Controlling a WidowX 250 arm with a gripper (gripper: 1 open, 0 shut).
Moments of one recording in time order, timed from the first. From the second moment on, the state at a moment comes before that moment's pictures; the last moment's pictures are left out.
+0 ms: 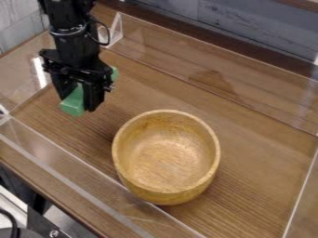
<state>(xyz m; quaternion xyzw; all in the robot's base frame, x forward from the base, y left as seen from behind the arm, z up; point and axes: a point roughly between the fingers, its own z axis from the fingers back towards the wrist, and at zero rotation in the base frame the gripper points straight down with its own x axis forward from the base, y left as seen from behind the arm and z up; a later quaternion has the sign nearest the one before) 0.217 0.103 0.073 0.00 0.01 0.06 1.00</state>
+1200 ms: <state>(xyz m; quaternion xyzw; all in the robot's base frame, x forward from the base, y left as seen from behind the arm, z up) 0.235 0.121 0.053 0.00 0.01 0.05 1.00</state>
